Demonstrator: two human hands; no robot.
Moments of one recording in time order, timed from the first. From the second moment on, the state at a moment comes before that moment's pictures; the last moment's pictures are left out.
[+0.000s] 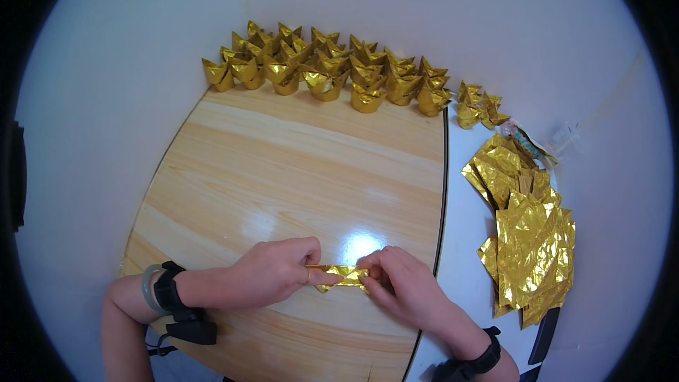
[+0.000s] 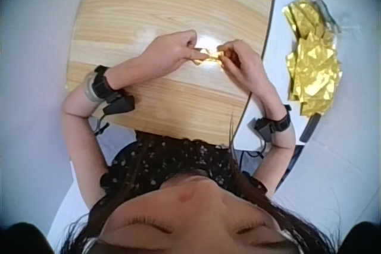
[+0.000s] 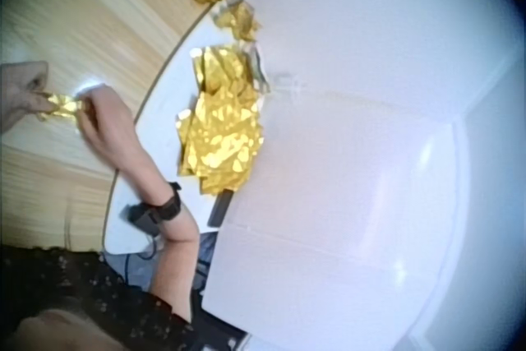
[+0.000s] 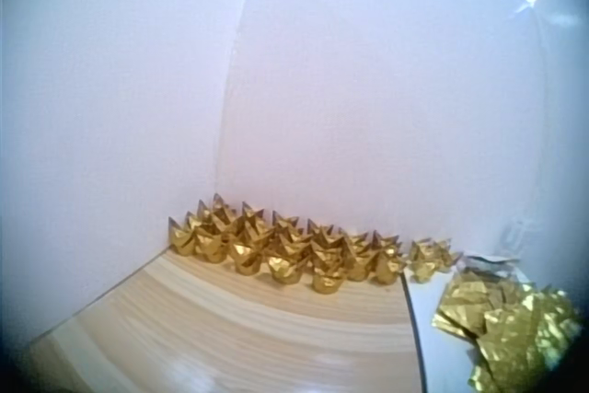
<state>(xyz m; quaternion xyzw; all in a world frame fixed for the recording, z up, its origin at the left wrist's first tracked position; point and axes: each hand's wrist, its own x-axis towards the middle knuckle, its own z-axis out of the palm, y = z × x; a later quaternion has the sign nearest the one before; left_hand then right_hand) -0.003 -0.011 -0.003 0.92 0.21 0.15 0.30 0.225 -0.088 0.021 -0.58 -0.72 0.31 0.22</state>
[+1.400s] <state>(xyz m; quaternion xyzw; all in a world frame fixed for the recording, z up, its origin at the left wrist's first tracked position) -0.009 0.002 0.003 0.97 0.06 0.15 0.16 0.230 -0.094 0.024 -0.38 -0.89 0.04 0.23</state>
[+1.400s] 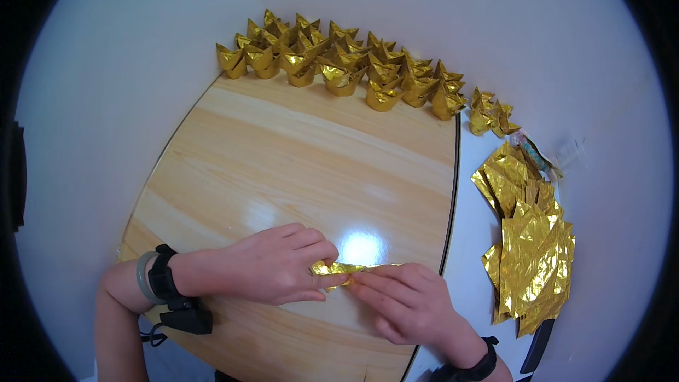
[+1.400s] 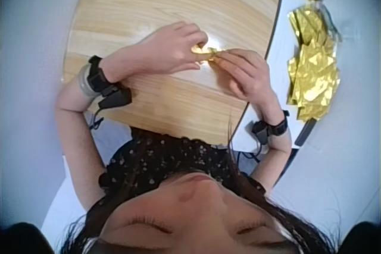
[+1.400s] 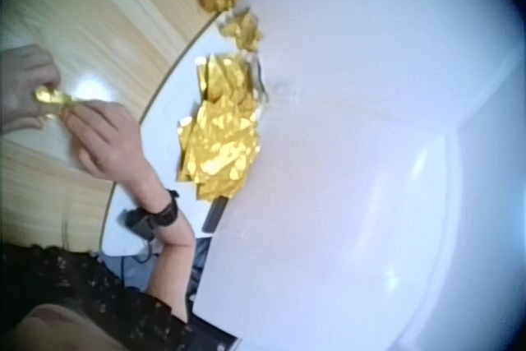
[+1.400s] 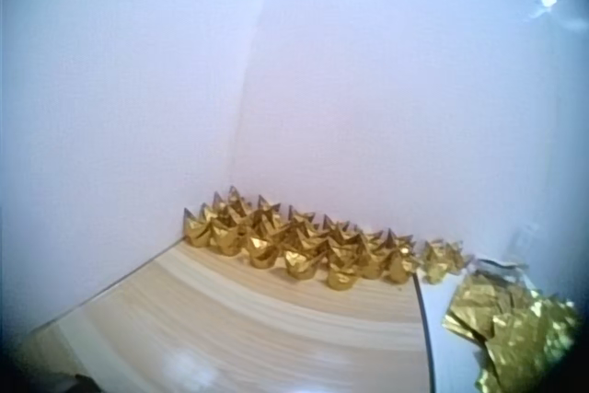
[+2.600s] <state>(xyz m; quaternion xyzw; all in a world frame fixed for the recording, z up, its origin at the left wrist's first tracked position) -0.025 0.028 0.001 0.92 0.03 0.16 0.35 0.260 -0.076 0.029 -0.40 -0.87 0.30 0.03</state>
